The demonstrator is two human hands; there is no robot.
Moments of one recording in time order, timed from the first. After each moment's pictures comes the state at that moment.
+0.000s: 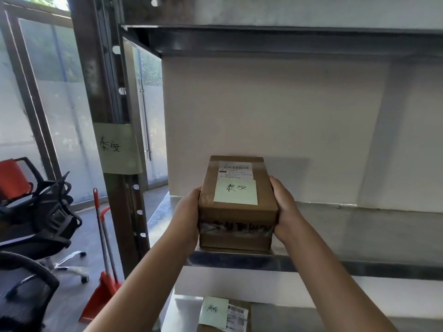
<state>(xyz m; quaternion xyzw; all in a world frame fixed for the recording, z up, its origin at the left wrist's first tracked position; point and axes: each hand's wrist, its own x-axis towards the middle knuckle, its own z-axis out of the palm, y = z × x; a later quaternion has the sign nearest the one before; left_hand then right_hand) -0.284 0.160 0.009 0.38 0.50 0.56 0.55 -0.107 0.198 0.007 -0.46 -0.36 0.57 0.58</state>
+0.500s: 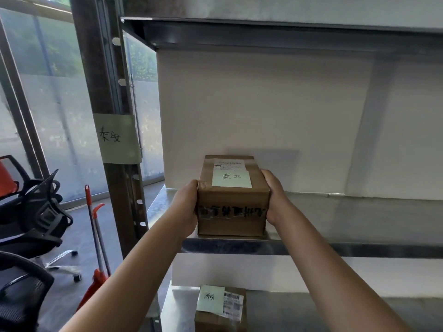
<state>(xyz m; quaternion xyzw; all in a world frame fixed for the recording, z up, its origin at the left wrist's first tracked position) -0.286 0.164 0.012 0.35 0.50 0.54 0.58 -0.111 0.206 0.002 -0.53 -0.34 0.53 0.57</state>
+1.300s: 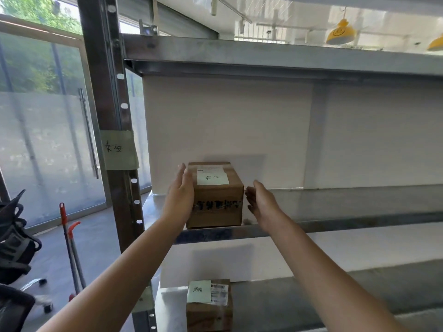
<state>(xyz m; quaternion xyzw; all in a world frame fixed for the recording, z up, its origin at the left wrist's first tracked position) -0.286 0.119 0.021 0.57 0.47 0.55 0.39 -0.098 0.131 -0.001 -0.56 -0.33 0.48 0.59</state>
